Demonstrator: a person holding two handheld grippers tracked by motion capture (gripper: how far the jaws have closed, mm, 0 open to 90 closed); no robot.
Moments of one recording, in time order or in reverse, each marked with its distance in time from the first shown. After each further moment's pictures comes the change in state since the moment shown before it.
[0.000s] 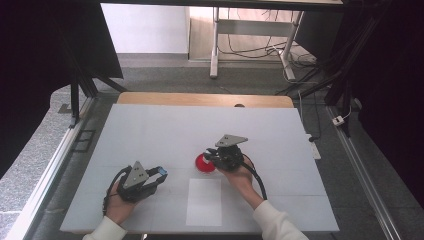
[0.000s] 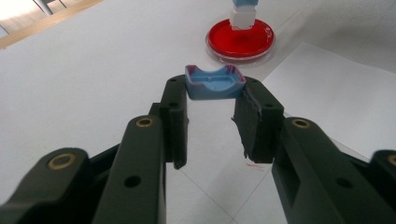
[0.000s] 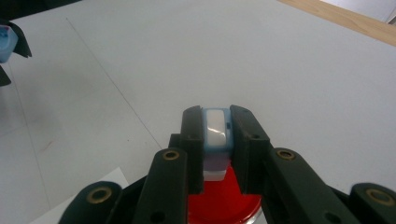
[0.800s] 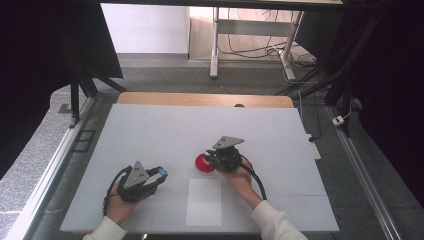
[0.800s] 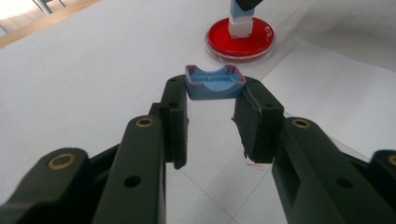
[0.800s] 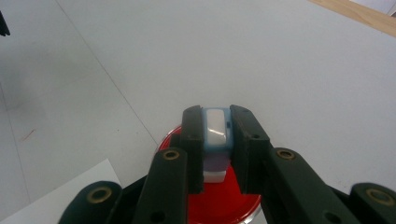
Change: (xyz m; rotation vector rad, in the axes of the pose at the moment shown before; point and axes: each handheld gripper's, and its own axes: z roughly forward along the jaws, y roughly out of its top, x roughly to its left) left arm 0.000 0.000 0.000 0.003 0.000 0.003; right arm 0.000 -0.005 0.009 0.028 -0.010 -0.026
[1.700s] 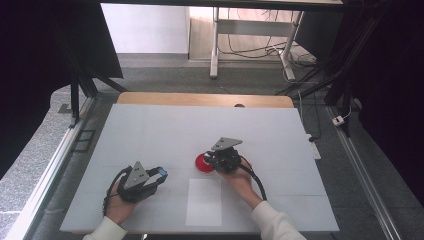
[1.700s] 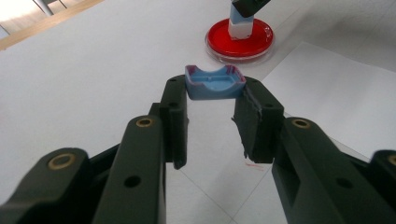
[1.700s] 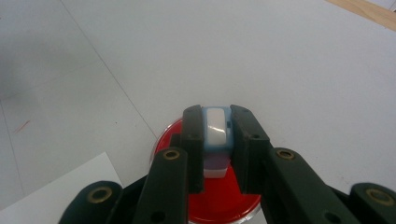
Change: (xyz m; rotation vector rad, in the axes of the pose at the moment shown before) left arm -0.001 0.000 -0.001 -0.003 0.004 0.001; right arm 0.002 -0.002 0.003 0.022 -0.008 -0.021
